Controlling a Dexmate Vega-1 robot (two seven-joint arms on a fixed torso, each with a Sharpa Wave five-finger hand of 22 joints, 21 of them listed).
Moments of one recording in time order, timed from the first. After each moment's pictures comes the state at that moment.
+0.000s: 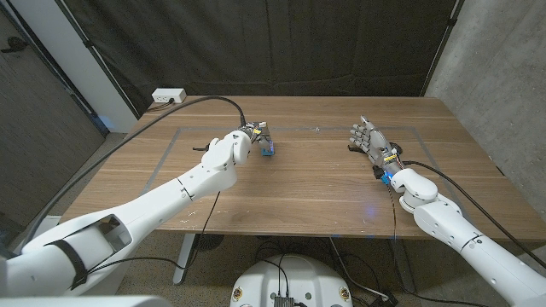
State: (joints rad) left arm 0.57 0.60 0.87 -1.77 0.73 0.66 -0.28; left_hand 1.14 0.12 0.29 -0.10 0.17 0.88 -0.03 0.19 0.20 0.91 -0.11 0.18 0.21 0.51 -0.05 0.18 0.17 0.09 0.08 0.20 0.18; right arm -1.05 -0.65 -0.33 -1.56 0.62 0.19 -0.03; right_hand 0.21 0.02 0.21 -0.12 0.19 0.14 0.07 0.20 0.19 0.19 0.11 0.22 0.19 0.07 0.07 0.19 0.18 0.18 -0.03 0.19 0.18
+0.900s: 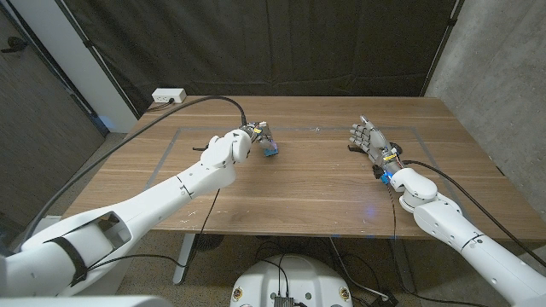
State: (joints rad) left arm 0.55 0.61 0.87 -1.76 0.72 0.63 -0.30; left_hand 1.03 0.06 0.25 -0.05 0.18 0.73 -0.02 0.18 0.20 0.81 -0.05 0.18 0.20 0.46 -0.04 0.18 0.17 0.06 0.08 0.20 0.18; right arm -1.05 -0.66 -0.33 -1.57 0.61 0.18 -0.05; right_hand 0.22 0.03 0.21 -0.12 0.19 0.16 0.07 0.20 0.19 0.21 0.11 0.23 0.19 0.09 0.07 0.19 0.18 0.19 -0.03 0.20 0.18
